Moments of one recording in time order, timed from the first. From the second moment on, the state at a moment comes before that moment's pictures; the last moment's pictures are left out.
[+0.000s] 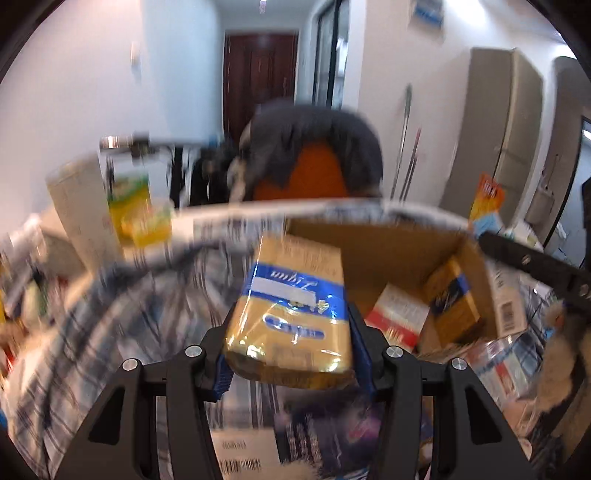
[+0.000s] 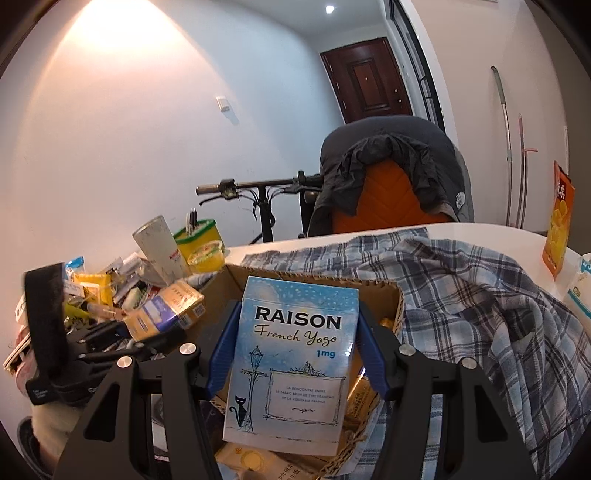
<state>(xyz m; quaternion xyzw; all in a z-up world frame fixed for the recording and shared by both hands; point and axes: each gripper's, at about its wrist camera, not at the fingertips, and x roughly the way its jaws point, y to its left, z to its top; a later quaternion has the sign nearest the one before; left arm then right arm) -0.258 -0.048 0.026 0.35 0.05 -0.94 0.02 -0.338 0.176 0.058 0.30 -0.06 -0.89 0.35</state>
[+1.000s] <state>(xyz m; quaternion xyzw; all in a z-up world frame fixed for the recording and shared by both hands) -0.214 -0.042 0.057 0.25 0.07 -0.97 -0.01 -0.330 0.183 0.070 0.26 -0.04 -0.91 0.32</state>
